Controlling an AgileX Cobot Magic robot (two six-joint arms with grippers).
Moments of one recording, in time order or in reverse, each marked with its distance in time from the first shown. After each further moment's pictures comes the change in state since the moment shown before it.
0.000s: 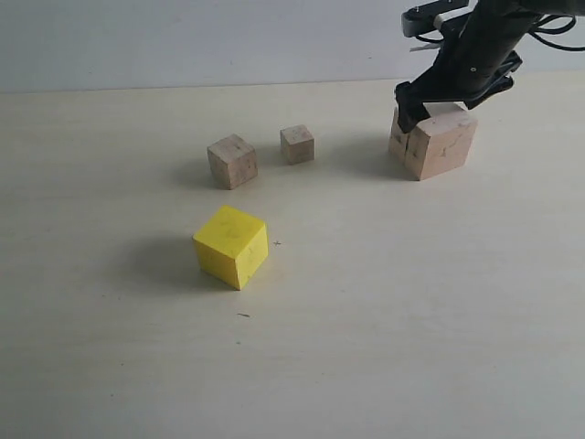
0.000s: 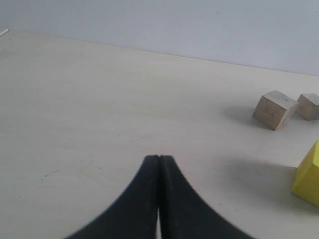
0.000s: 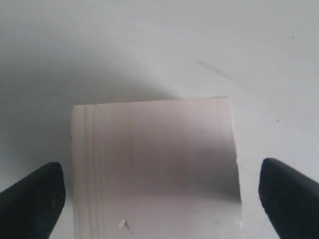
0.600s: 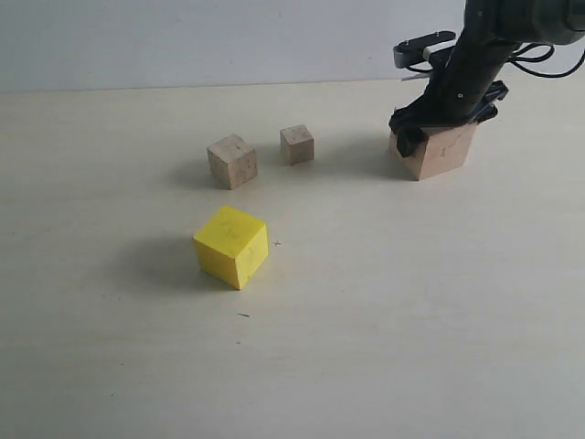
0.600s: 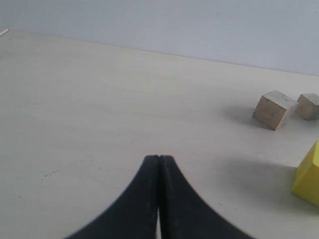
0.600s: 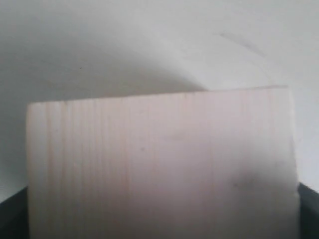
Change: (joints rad) left arm 0.000 0.000 0.000 0.000 0.000 0.000; right arm 0.000 0.114 -0.055 -0.002 0.039 0.016
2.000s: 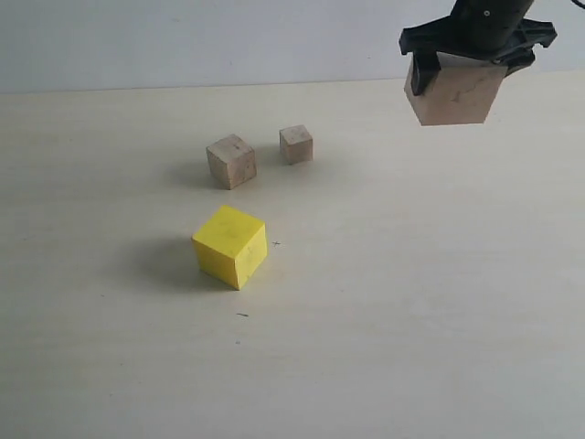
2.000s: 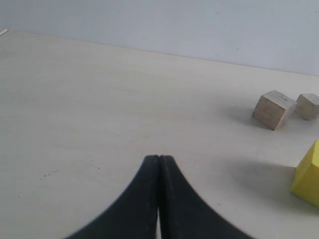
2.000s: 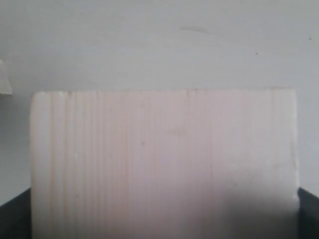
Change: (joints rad) left arm 0.000 0.000 0.000 0.000 0.000 0.000; right arm 0.032 -0.254 -0.006 -0.012 0.214 0.319
